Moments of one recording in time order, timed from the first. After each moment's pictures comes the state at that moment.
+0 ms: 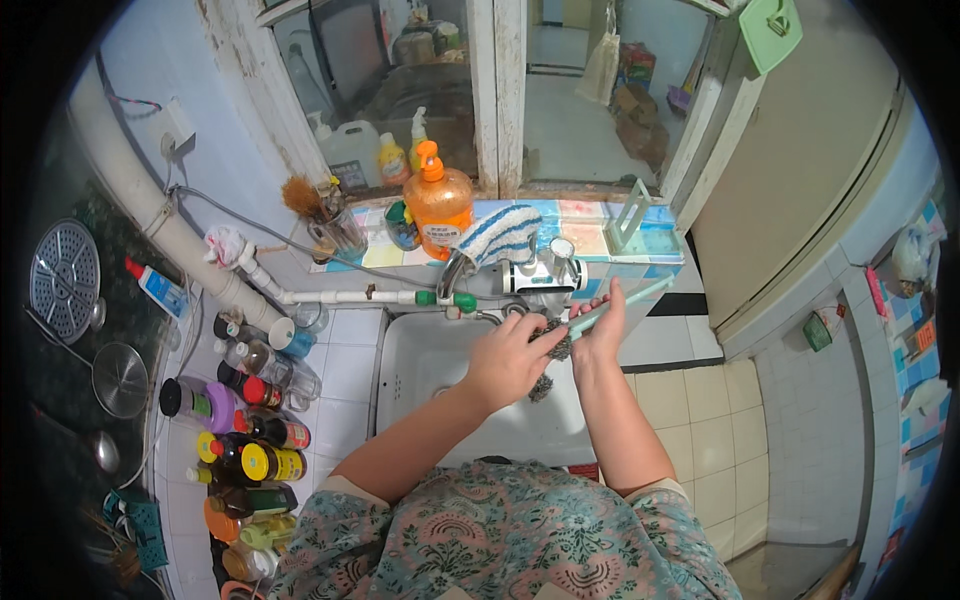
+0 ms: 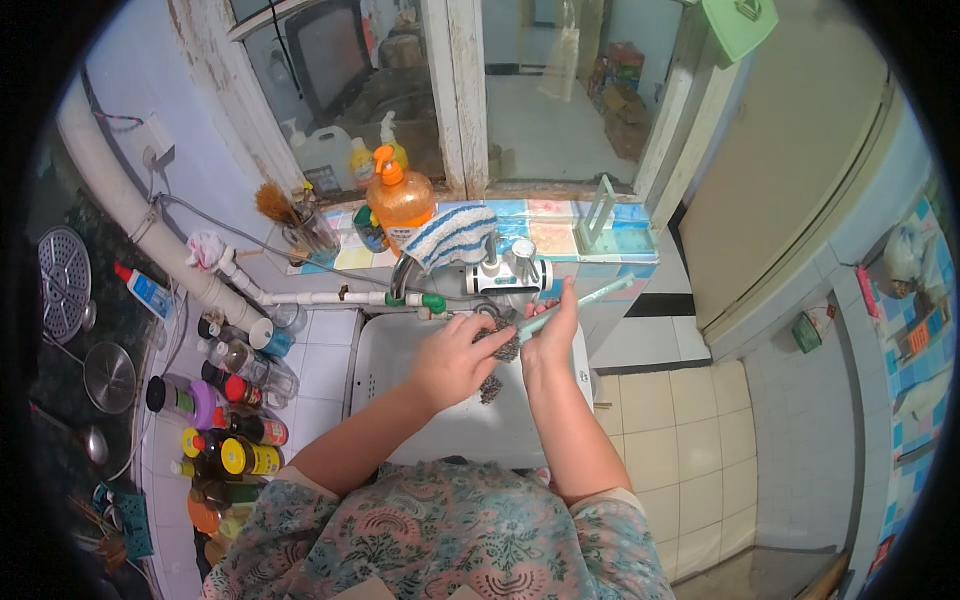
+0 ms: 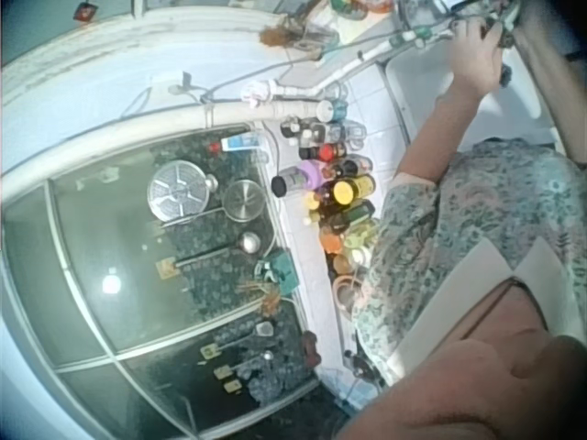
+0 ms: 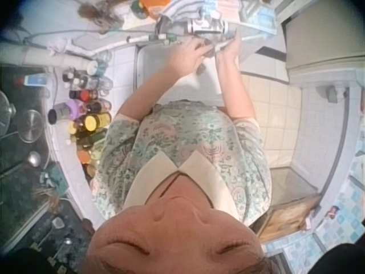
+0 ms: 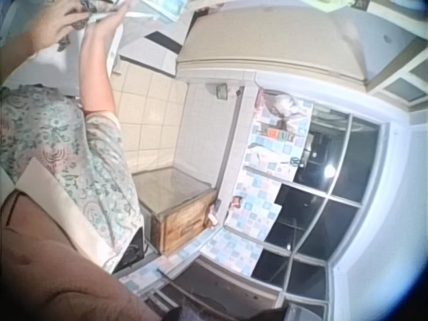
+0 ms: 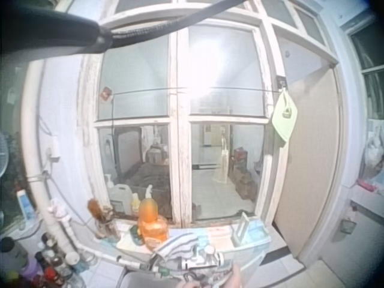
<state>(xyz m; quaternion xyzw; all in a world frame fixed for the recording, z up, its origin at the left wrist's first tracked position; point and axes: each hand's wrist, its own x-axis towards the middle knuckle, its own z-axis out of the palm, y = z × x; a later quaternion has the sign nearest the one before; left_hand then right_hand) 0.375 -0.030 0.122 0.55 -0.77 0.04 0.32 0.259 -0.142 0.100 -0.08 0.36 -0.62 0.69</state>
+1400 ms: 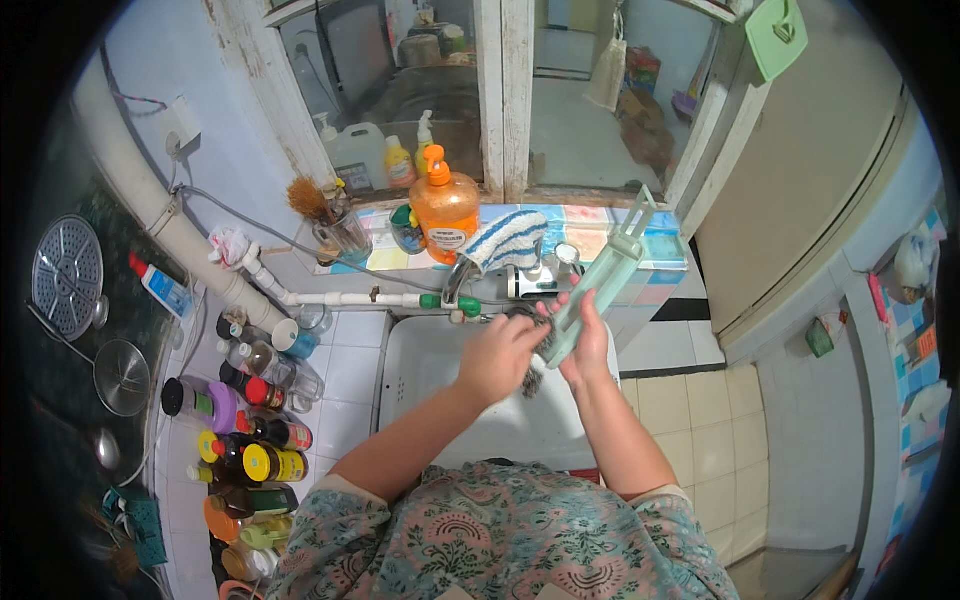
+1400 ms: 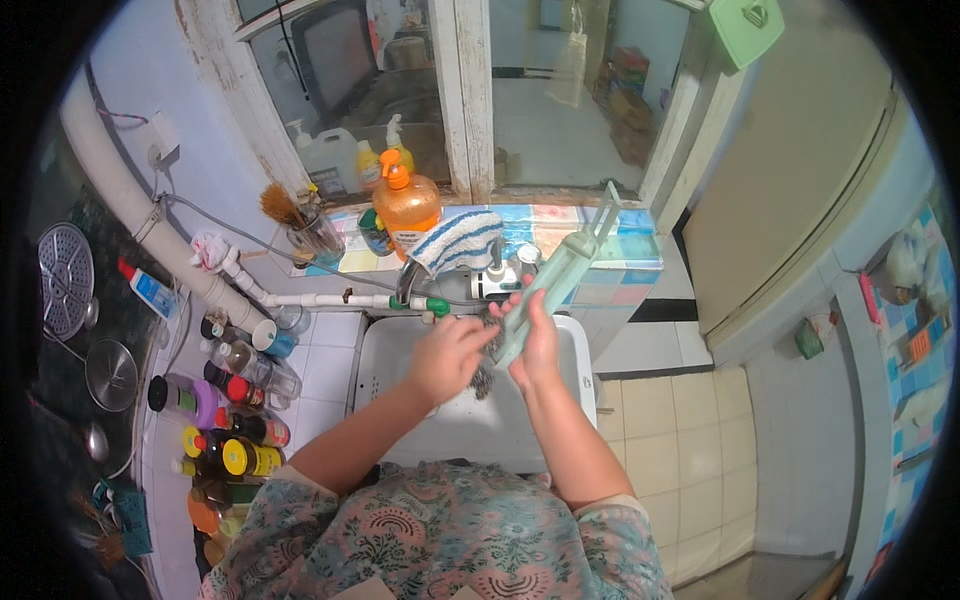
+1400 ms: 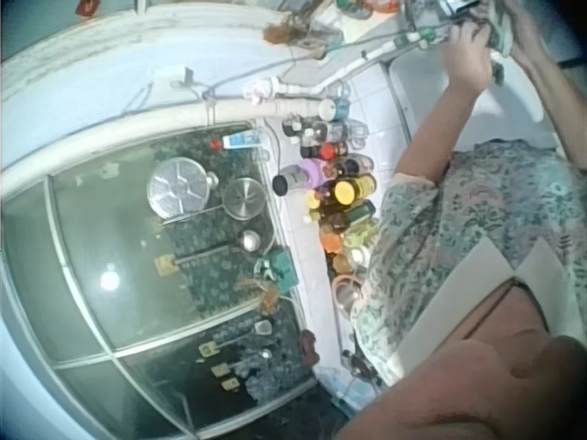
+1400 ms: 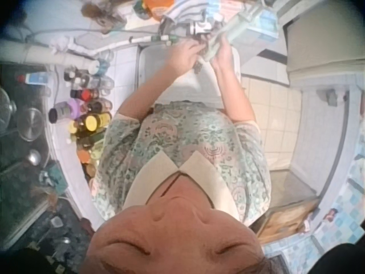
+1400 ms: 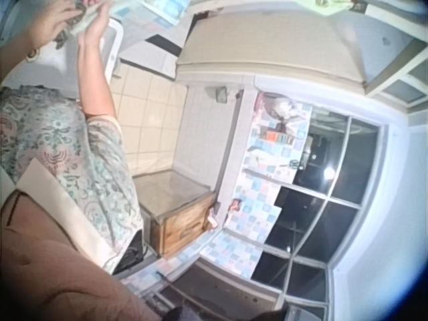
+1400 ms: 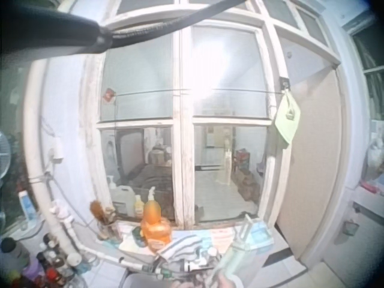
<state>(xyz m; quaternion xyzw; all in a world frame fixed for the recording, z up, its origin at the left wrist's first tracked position) 0.390 -0.031 0.111 0.59 -0.73 0.01 0.33 0.269 -0.121 0.092 -0.22 0.17 -0.52 0.81</state>
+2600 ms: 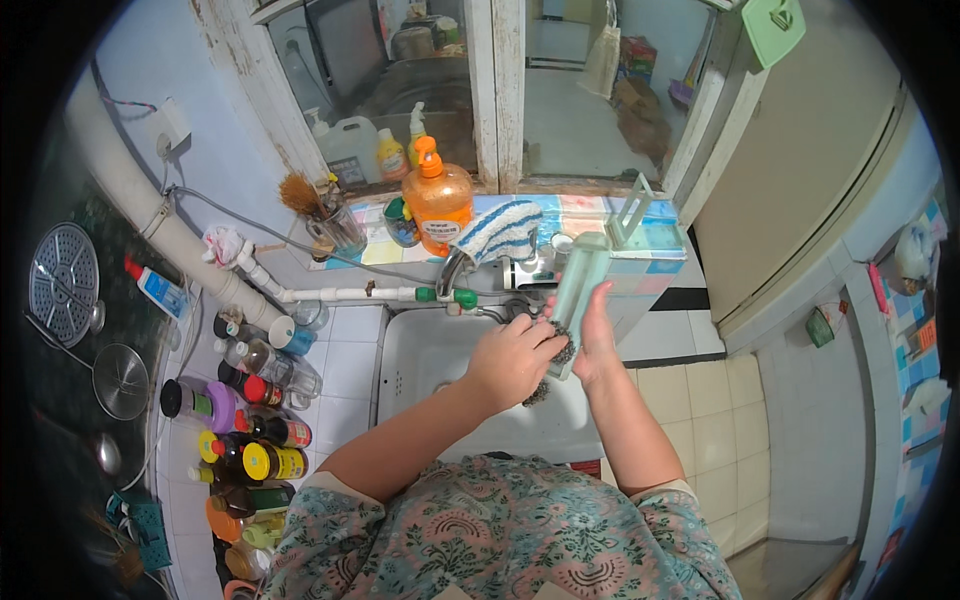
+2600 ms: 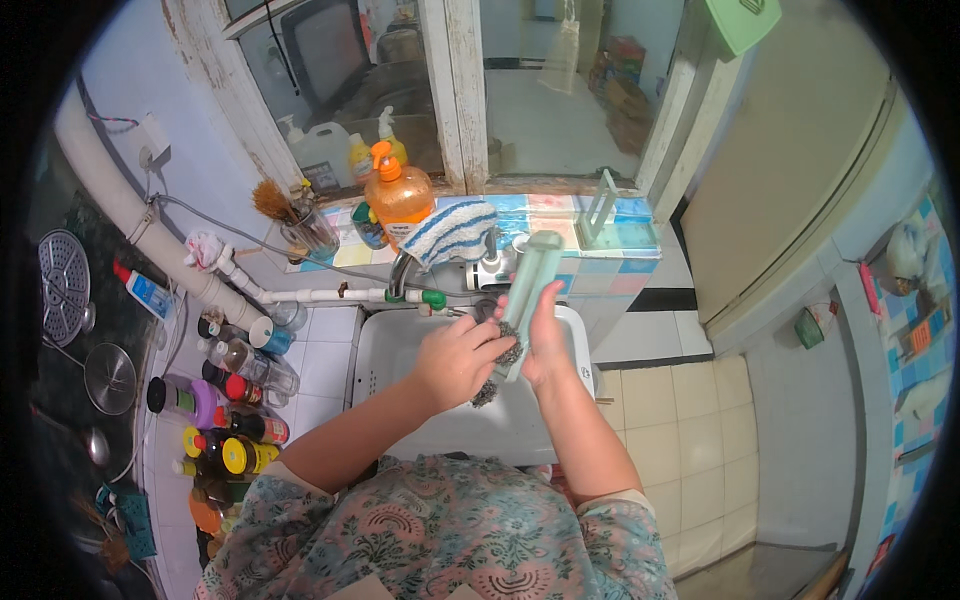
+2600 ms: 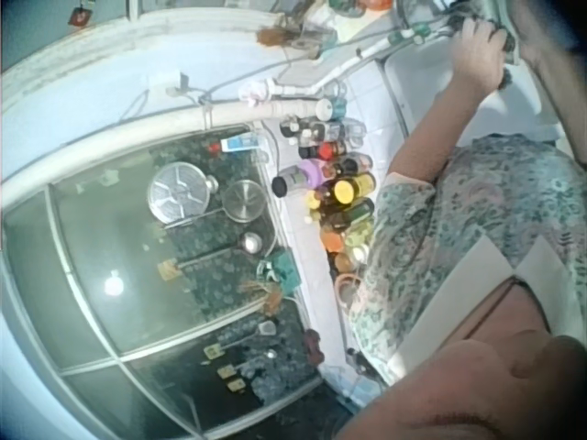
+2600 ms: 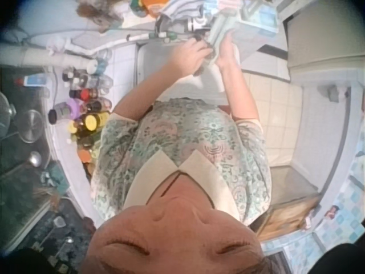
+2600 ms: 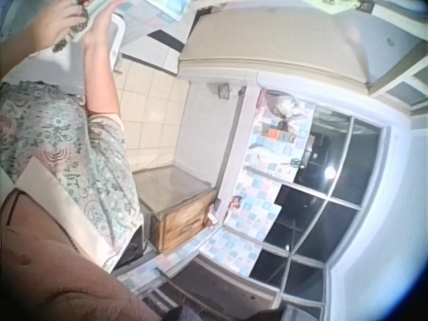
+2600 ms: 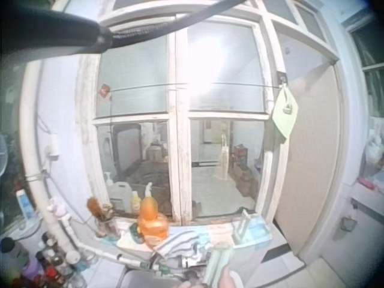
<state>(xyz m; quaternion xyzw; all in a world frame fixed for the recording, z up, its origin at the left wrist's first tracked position) 0.372 -0.033 0.129 0.52 -0.80 0.07 0.29 0.250 -0.134 0.092 -0.27 0.23 -0.40 0.85</state>
